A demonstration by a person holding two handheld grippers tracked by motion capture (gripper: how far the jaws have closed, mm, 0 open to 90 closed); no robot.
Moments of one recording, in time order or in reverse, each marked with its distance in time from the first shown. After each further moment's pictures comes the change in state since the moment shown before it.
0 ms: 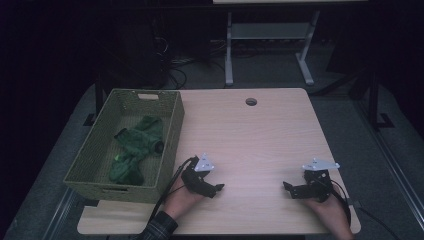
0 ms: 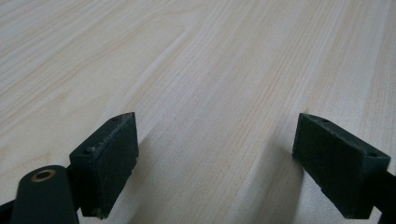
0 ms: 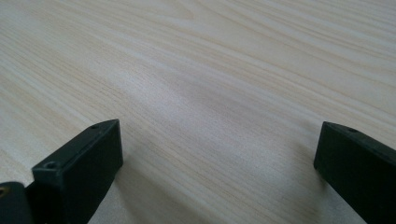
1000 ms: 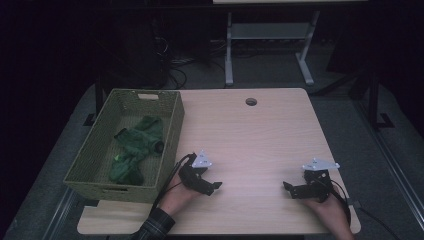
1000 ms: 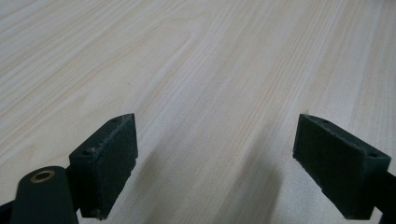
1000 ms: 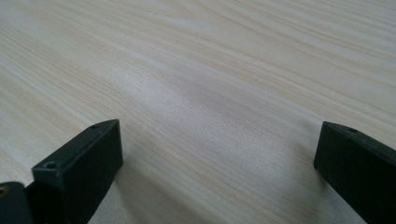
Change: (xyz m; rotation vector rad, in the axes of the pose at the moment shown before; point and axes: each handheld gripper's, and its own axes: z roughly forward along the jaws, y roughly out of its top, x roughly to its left) left arm 0.006 0.007 -0.012 0.010 -0.013 -0.014; right arm 0.000 0.000 0.000 0.001 -0.001 0.002
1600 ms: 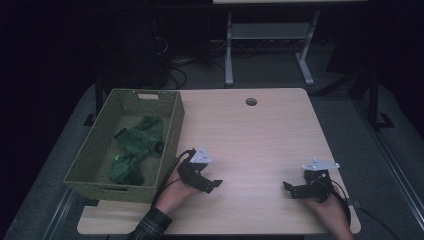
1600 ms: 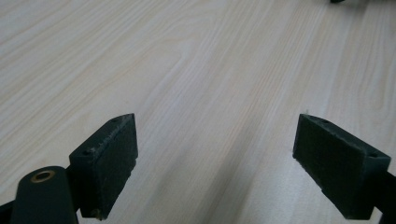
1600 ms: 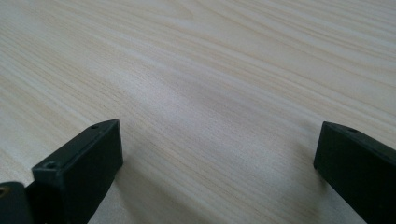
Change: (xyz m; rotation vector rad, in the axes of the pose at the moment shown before) left arm -0.001 0.017 -0.016 -0.004 -0.037 0.007; right arm 0.000 0.000 0.000 0.002 0.001 0.004
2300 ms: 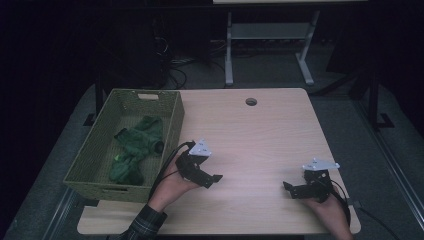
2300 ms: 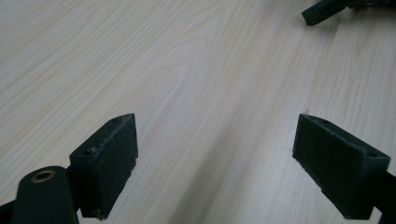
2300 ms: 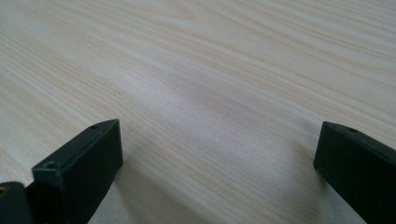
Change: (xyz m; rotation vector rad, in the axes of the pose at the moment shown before) left arm 0.000 0.029 -0.025 0.021 -0.020 0.033; right arm 0.000 0.000 0.000 0.001 0.000 0.000
